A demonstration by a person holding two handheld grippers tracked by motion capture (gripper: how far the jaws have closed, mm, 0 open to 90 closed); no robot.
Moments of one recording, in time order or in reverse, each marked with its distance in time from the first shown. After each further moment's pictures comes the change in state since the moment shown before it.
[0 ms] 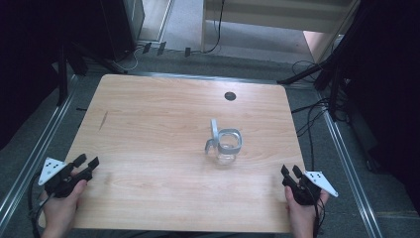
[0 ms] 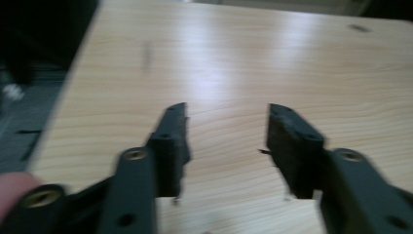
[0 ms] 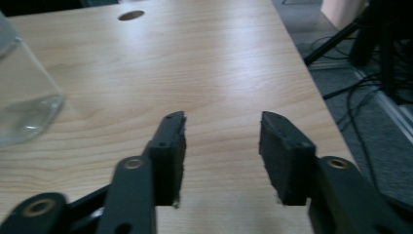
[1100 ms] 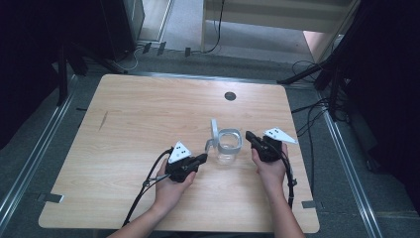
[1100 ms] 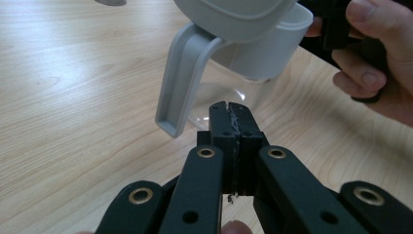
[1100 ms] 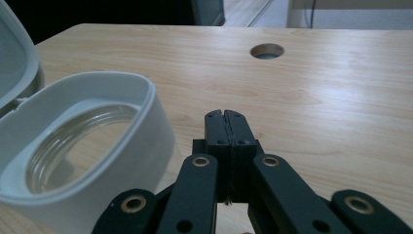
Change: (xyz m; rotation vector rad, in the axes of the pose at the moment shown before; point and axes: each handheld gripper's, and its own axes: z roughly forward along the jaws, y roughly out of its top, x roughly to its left) left arm -0.250 0.025 0.126 0.145 -0.511 0.125; right arm 0.087 0.069 0.098 0.053 0.352 -0.155
